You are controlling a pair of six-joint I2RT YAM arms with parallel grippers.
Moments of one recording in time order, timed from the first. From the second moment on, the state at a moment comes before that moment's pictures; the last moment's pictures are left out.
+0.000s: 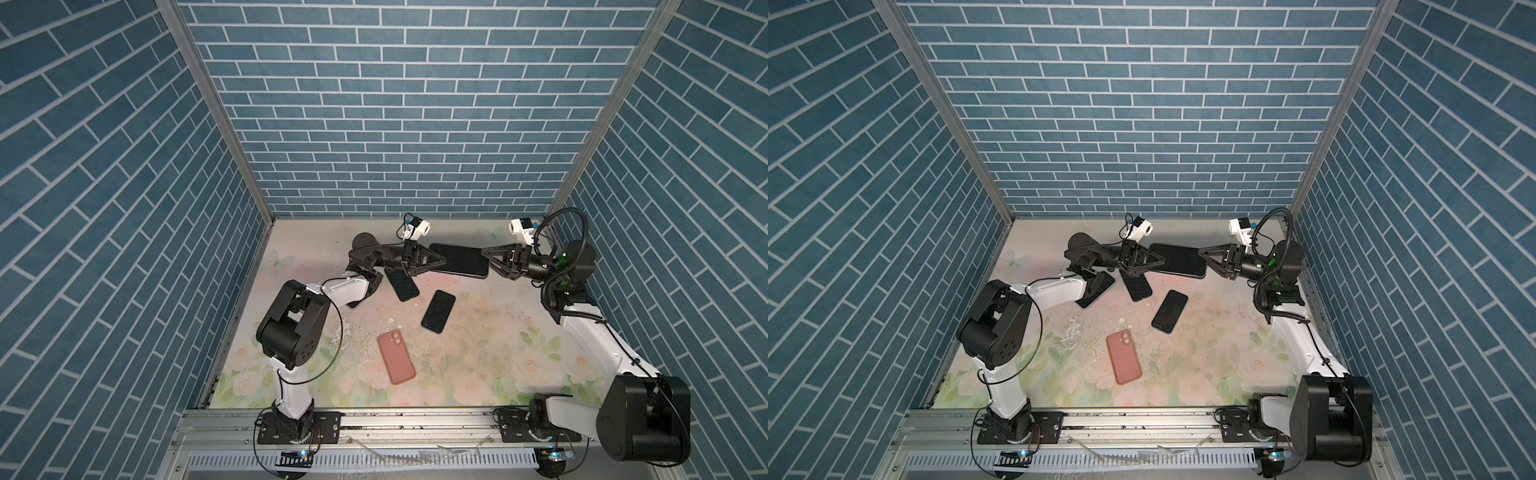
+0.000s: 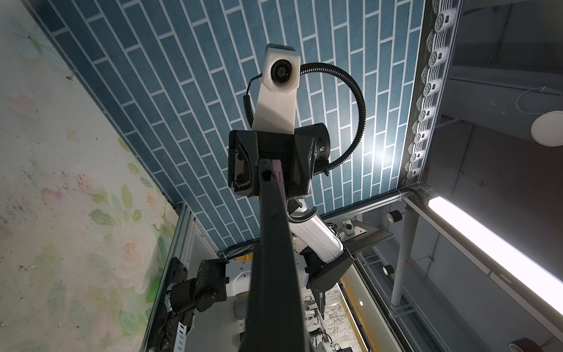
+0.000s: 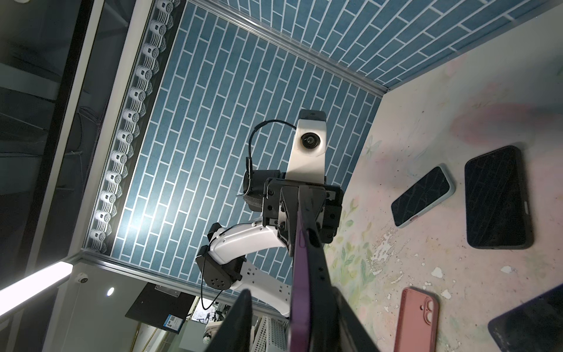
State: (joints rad) left arm -0.52 1.87 1.17 1.18 1.25 -1.71; right arm 0.05 1.23 0.83 0.57 -1.30 1.31
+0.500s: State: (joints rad) left arm -0.52 1.87 1.17 1.12 1.25 -1.65; right arm 0.06 1.25 0.97 0.06 -1.26 0.97
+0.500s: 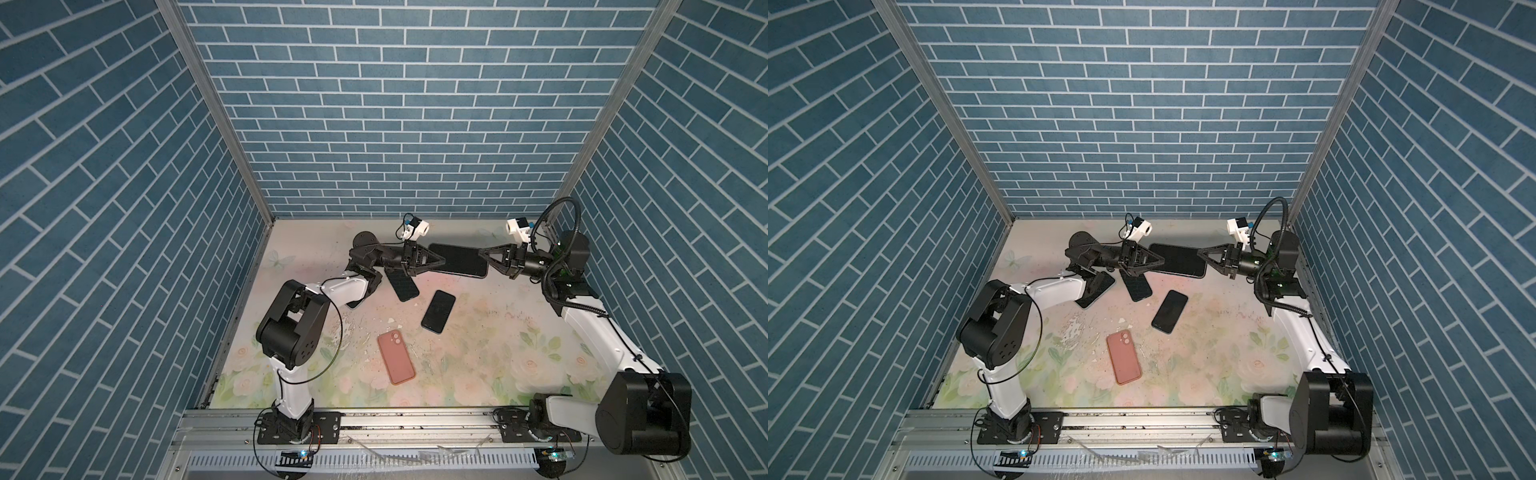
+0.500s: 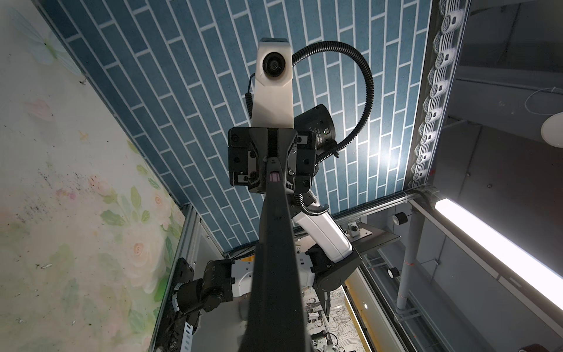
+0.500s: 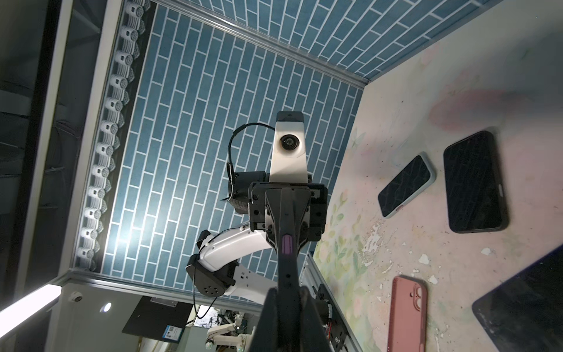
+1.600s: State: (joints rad) left arm -0.51 1.79 1.17 0.90 1.19 -1.48; right arm 0.12 1.17 0.85 0.18 -1.23 0.99
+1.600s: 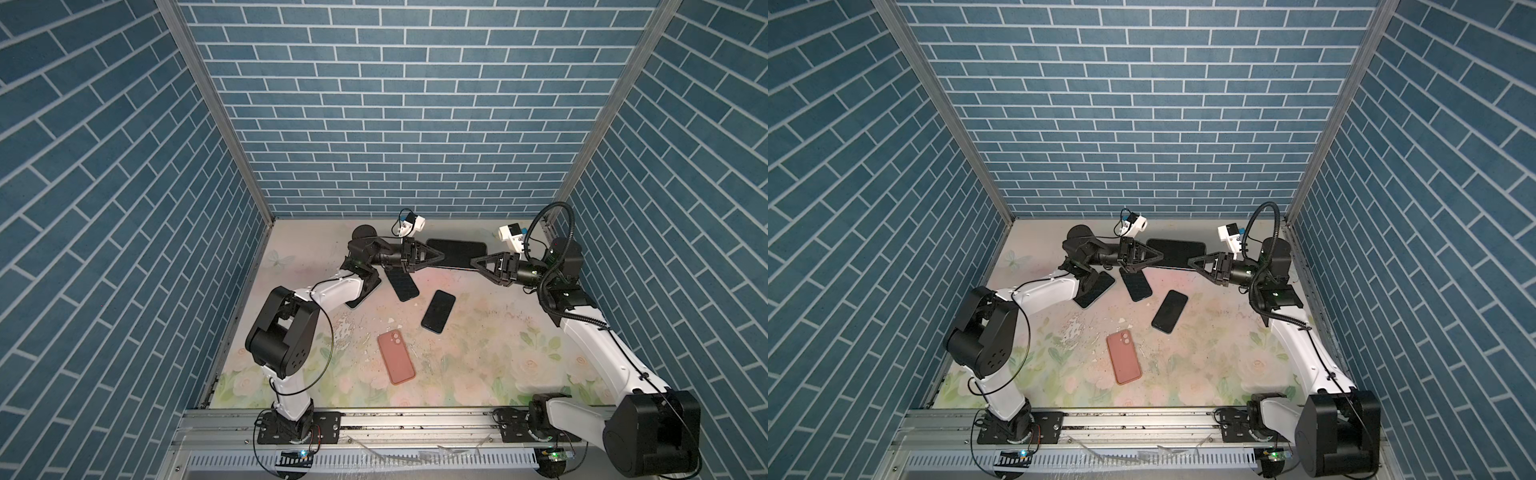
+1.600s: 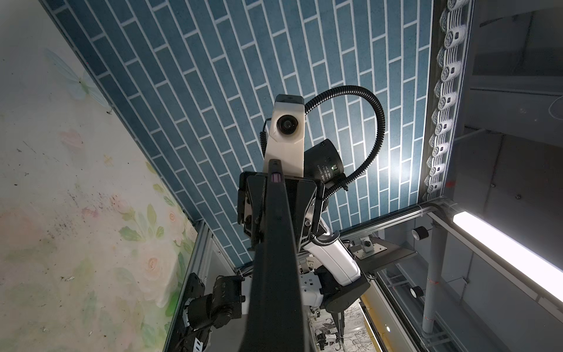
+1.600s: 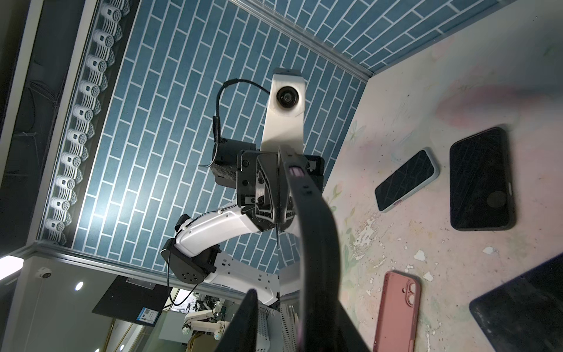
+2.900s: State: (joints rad) left arm -0.50 1.76 1.11 0.83 1.21 -1.41; right arm 0.14 1.28 1.04 -0.16 -1.19 0.76
